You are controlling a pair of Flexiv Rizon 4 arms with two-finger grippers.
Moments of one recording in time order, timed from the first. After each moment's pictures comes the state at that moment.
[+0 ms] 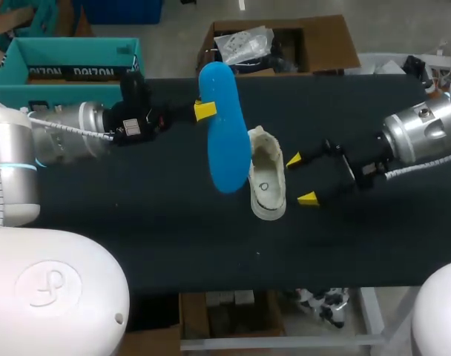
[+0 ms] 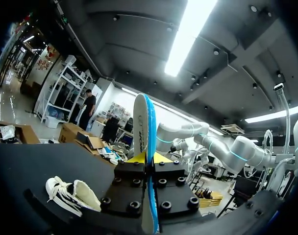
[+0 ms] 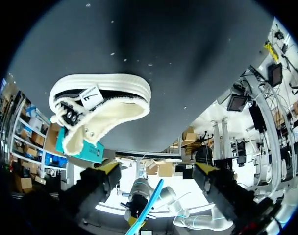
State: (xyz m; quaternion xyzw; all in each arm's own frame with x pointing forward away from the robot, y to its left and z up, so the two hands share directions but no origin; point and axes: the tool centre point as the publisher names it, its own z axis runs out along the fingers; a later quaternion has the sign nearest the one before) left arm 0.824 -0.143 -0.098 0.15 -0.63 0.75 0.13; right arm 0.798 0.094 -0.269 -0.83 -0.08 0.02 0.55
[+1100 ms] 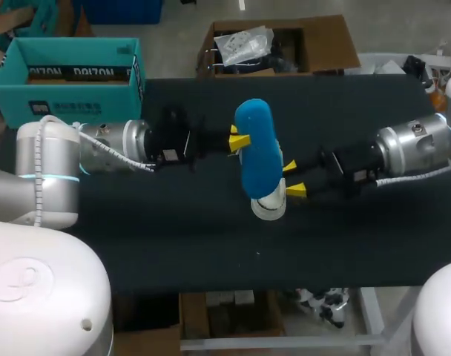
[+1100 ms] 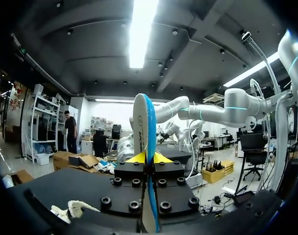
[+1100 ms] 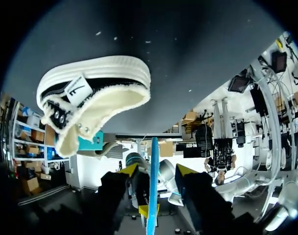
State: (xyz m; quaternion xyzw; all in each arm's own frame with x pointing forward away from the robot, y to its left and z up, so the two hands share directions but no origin) left arm 0.809 -0.207 -0.155 -0.04 -0.64 0.77 0.05; right arm 0.804 0.109 -0.270 -0.77 -0.06 0.05 0.63
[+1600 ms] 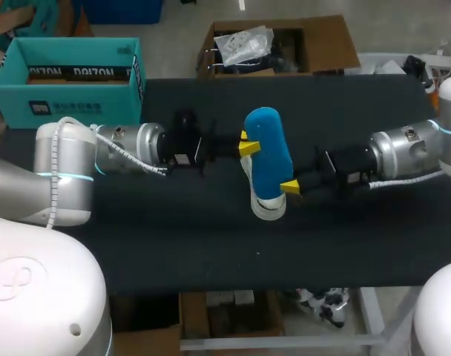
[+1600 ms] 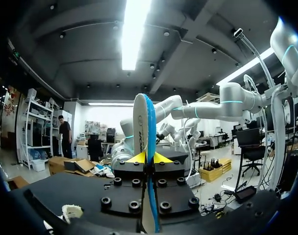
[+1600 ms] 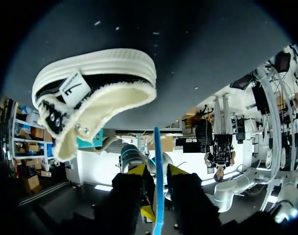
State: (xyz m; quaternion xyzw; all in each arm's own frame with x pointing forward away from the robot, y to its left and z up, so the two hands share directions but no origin) left arm 0.811 -0.225 -0.169 -0.07 -0.62 0.78 0.05; right arm 0.810 0.117 -0.276 -0.76 -0.06 0.05 0.65
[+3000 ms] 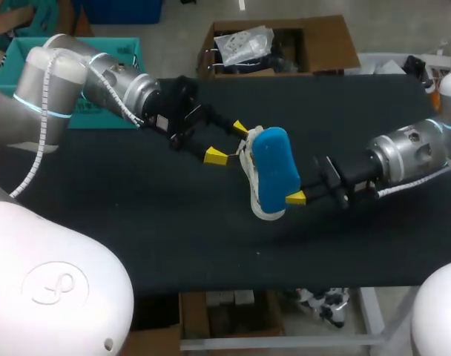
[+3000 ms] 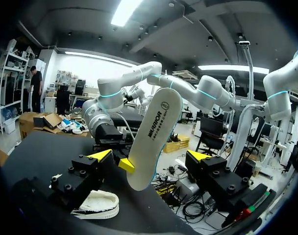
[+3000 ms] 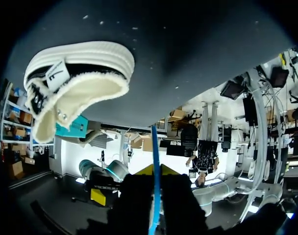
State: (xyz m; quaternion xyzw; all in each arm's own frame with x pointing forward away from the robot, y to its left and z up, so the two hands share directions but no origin) left arm 0.808 -0.180 -0.178 -0.14 -0.75 0.61 0.22; right arm 0.761 0.109 -0.271 -0.75 -0.16 0.06 0.64
